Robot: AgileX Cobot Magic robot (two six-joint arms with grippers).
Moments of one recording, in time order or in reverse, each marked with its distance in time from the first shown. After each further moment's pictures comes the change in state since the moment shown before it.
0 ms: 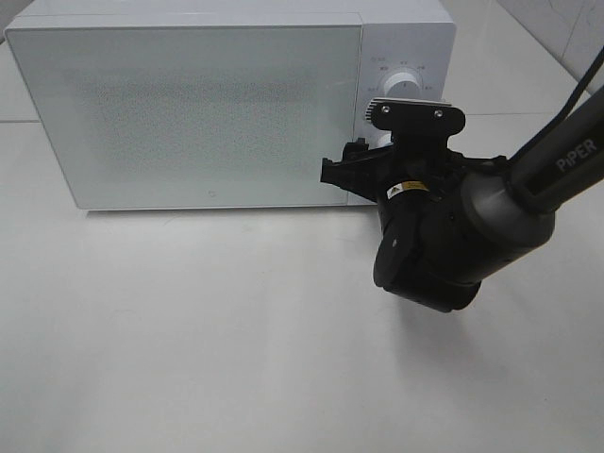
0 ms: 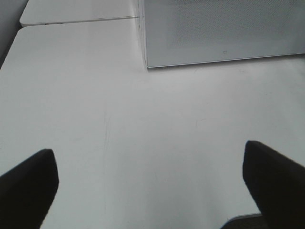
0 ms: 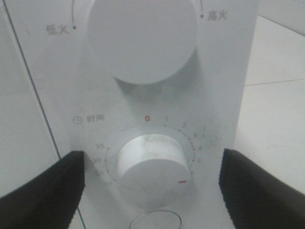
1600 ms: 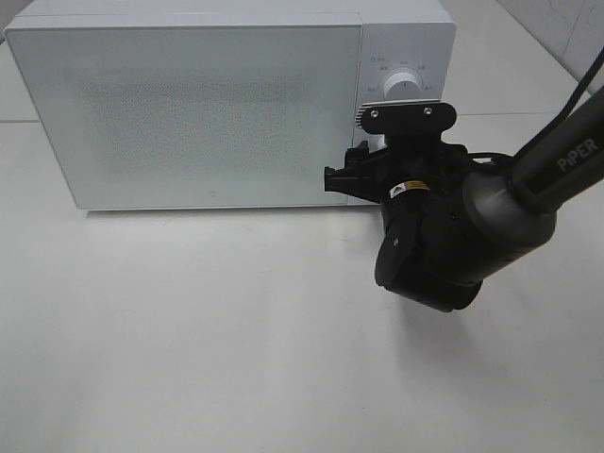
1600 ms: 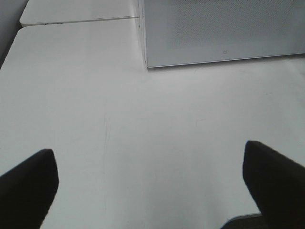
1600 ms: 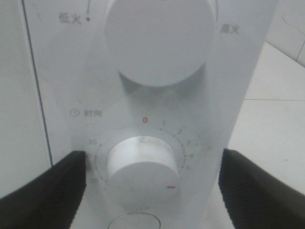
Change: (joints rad) left arm 0.000 0.000 0.000 0.000 0.000 0.000; right arm -0.002 0.000 0.001 0.007 -0.010 -0.148
